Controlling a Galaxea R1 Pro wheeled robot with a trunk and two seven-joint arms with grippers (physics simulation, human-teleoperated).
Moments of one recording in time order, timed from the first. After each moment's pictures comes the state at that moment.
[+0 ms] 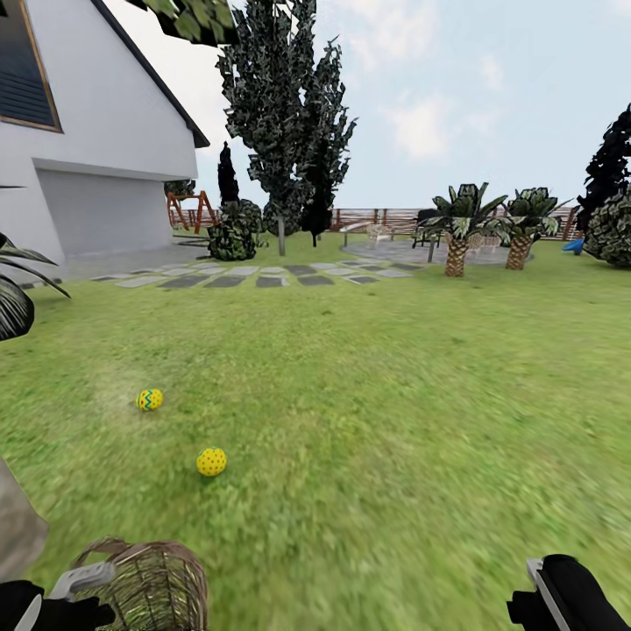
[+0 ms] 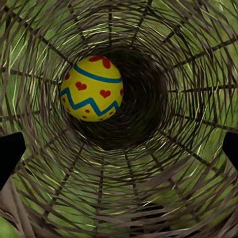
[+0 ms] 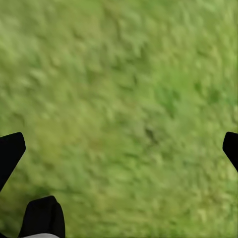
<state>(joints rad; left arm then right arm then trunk) -0.19 0.37 0.17 -0.95 0.18 0.89 -0.23 -0.28 -0.24 -0.16 -0.93 0.09 0.97 0.06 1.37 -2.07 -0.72</state>
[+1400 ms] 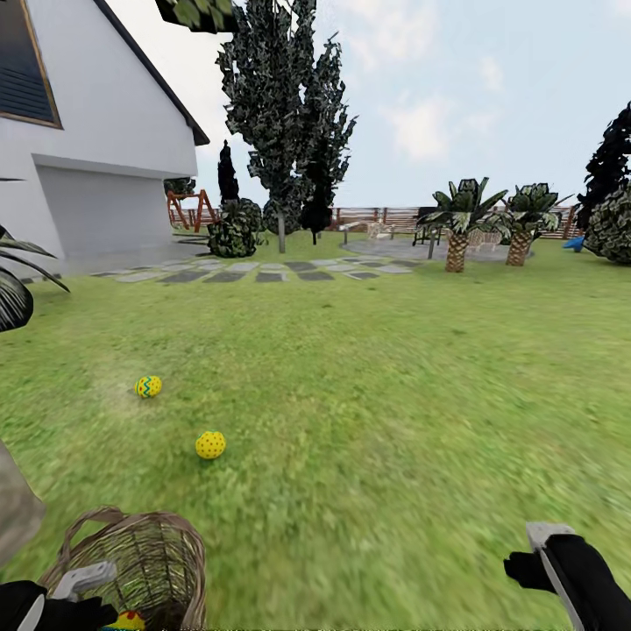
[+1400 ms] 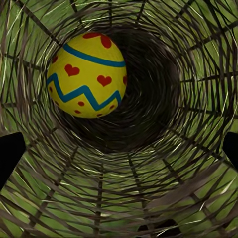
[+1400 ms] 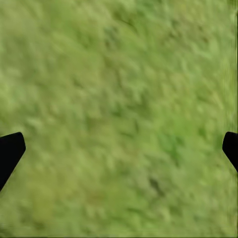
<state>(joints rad) -0.19 0.36 0.17 -0.95 0.18 0.89 -0.23 -0.28 -0.26 -0.17 -1.07 0.08 0.91 0.07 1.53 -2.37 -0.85</state>
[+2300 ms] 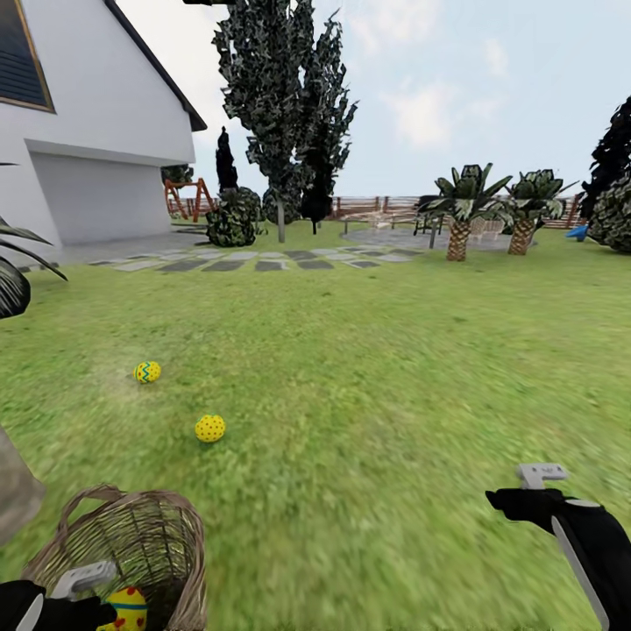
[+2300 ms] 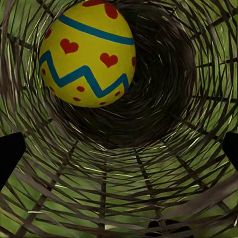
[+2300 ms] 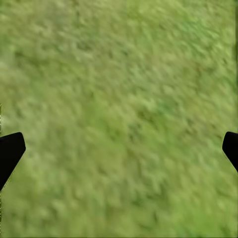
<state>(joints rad) -0.19 0.37 0.17 -0.95 0.18 0.89 -0.23 -0.28 -0.30 -0.16 -1.33 0.01 0.77 0.18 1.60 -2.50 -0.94</state>
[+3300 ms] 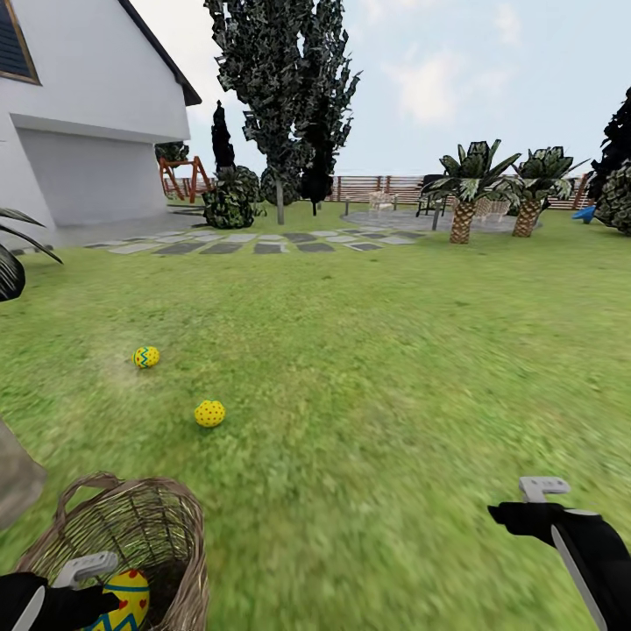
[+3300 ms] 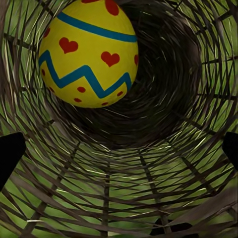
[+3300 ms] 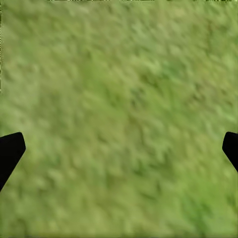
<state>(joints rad) -0.19 0.37 0.17 -1.00 0.18 0.89 -0.23 -0.28 -0.30 -0.17 -1.24 0.02 0.76 0.18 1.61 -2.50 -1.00</state>
